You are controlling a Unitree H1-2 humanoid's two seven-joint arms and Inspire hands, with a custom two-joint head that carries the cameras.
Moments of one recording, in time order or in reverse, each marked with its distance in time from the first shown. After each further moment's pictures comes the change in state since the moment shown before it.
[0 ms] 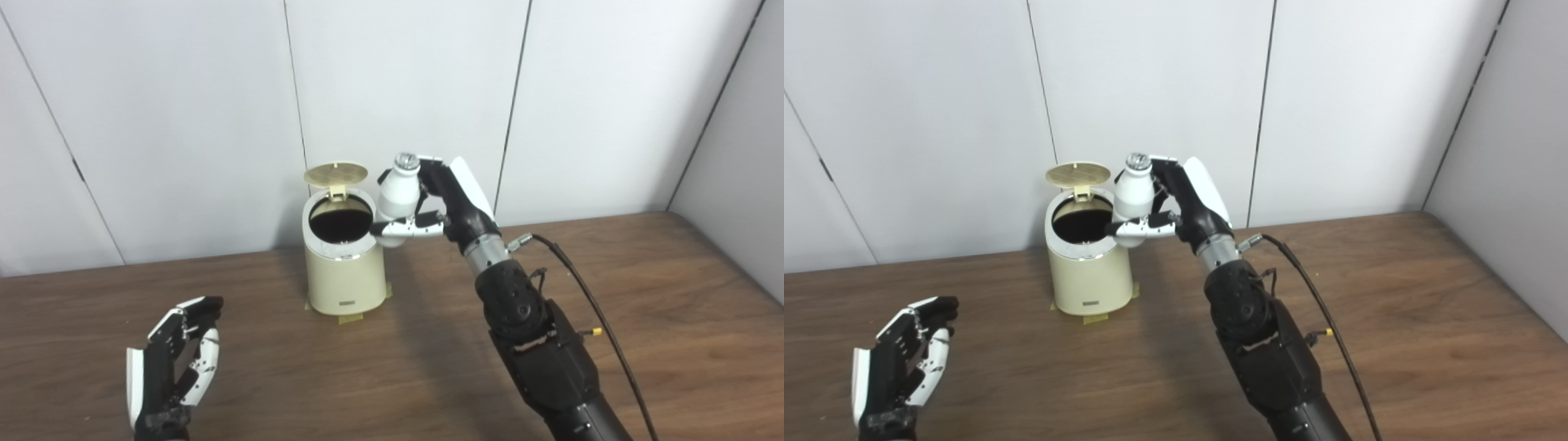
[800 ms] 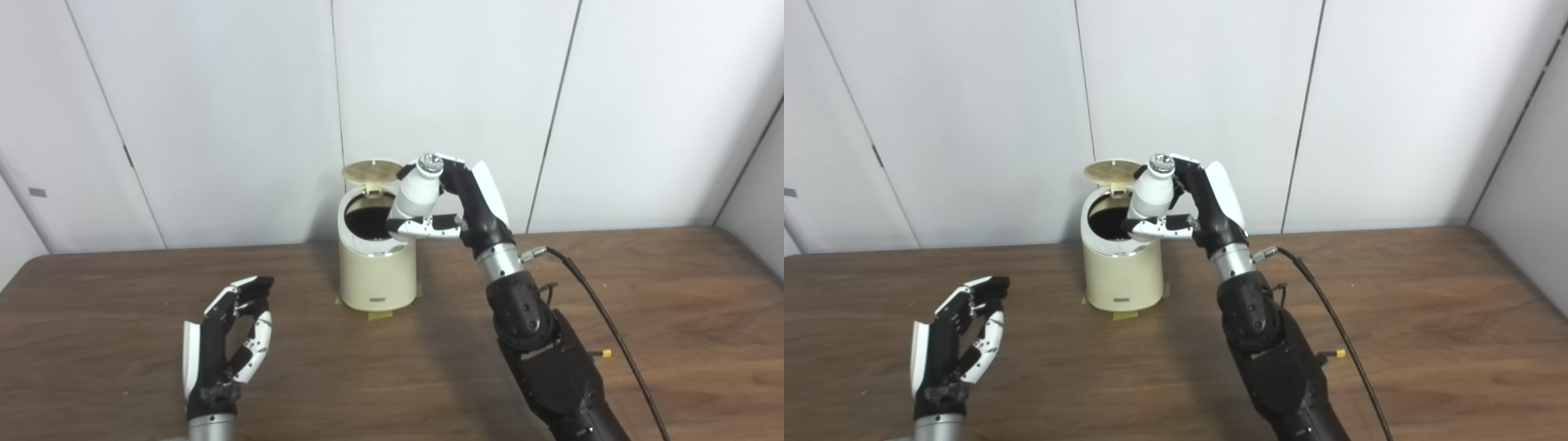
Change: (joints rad) left arm -0.011 -0.024 -0.032 0.017 0.038 -0.025 0.020; right arm -0.036 0.042 0.002 0.208 0.014 -0.268 -0.074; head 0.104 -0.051
